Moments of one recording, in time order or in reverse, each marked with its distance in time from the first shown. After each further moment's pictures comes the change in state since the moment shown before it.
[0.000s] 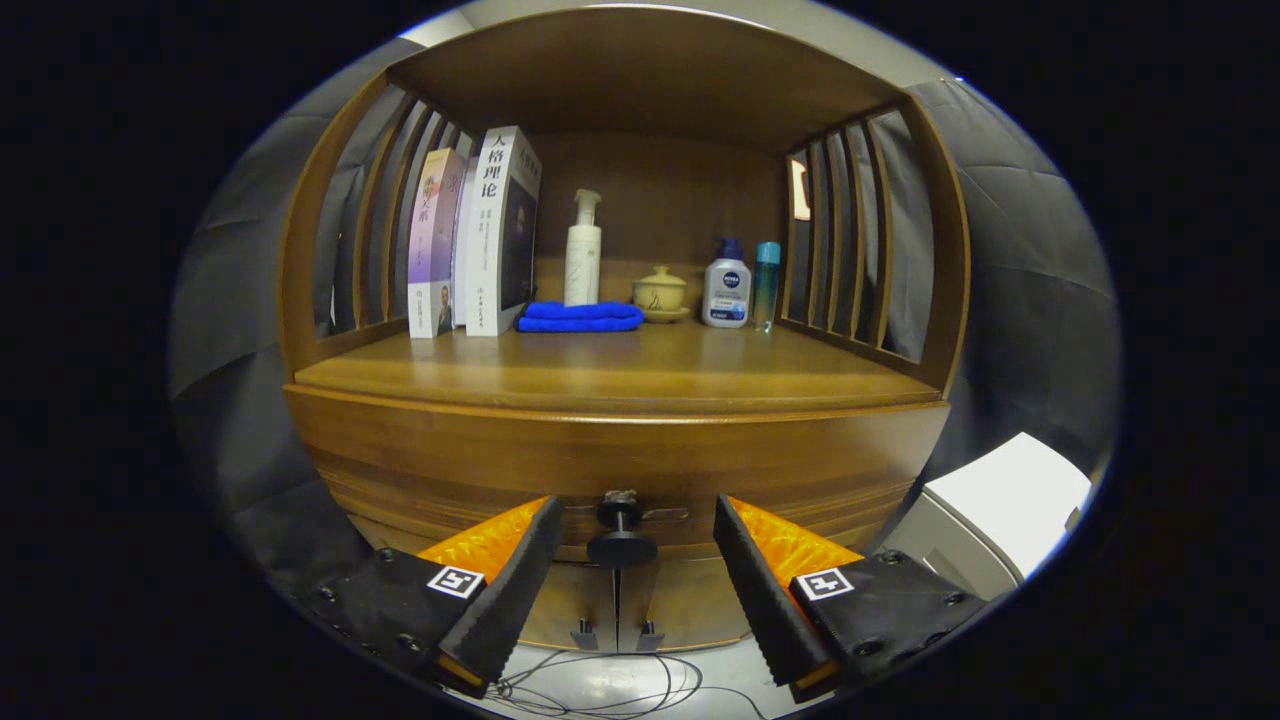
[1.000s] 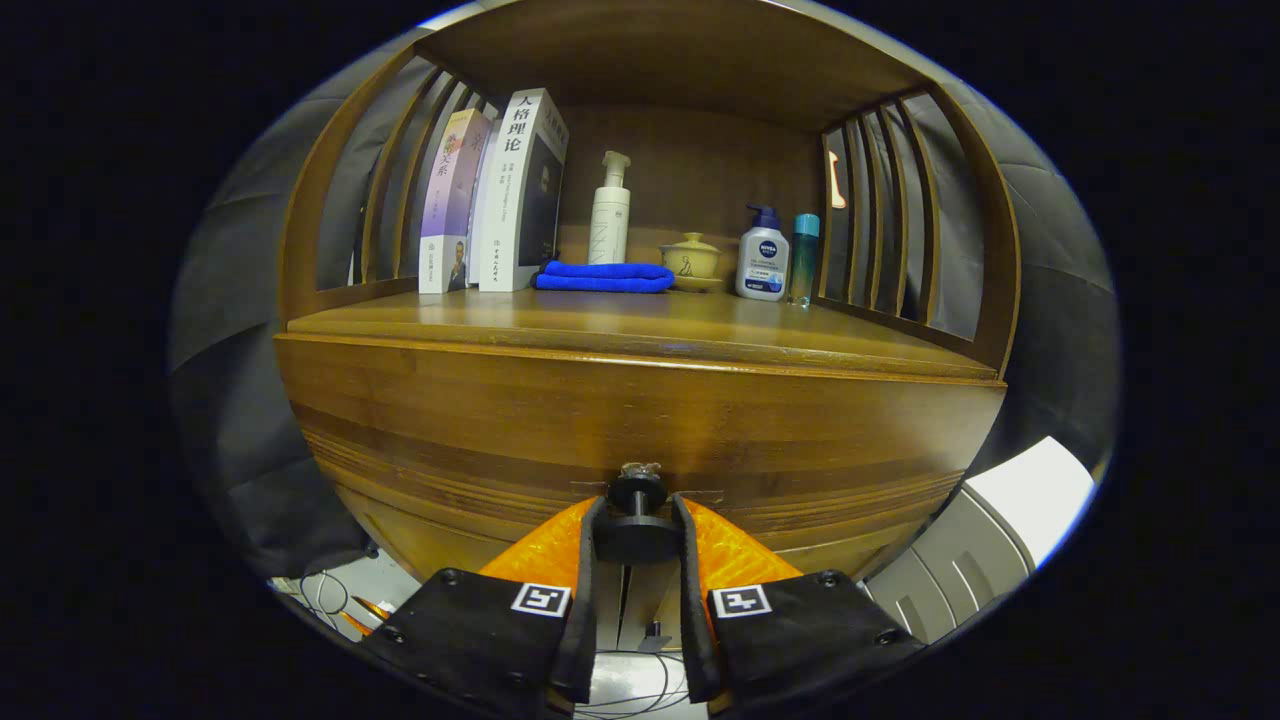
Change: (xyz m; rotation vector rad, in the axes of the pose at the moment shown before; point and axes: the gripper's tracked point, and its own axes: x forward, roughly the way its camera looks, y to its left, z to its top) arm 0.025 0.004 -0.023 -0.041 0.019 0.052
